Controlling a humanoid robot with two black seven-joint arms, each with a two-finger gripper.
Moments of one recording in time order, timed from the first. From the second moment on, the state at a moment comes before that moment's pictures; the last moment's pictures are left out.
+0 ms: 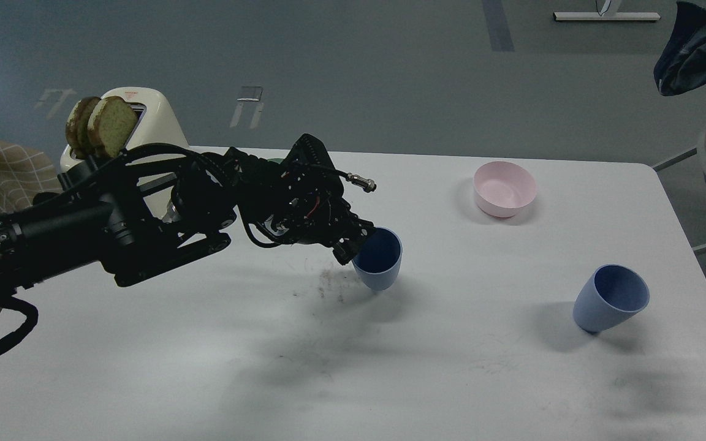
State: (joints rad) left arm -1.06 0.38 -0.26 -1.25 2.11 -0.49 -0.29; right arm 0.25 -0.43 1.83 0.92 -0.34 0.49 0.02
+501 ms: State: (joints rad) left arm -1.05 0.38 -0.27 -1.23 2.09 -0.49 -0.29; right arm 0.24 -0.42 1.83 0.92 -0.34 0.49 0.02
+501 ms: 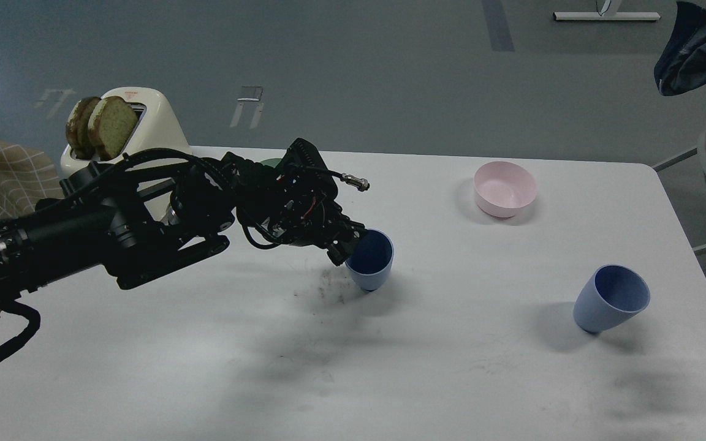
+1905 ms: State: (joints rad) left arm -0.58 0.54 -1.32 -1.02 0.20 -0.44 -0.29; right arm 0.25 -0.93 1.59 1.56 -1.45 0.49 0.03
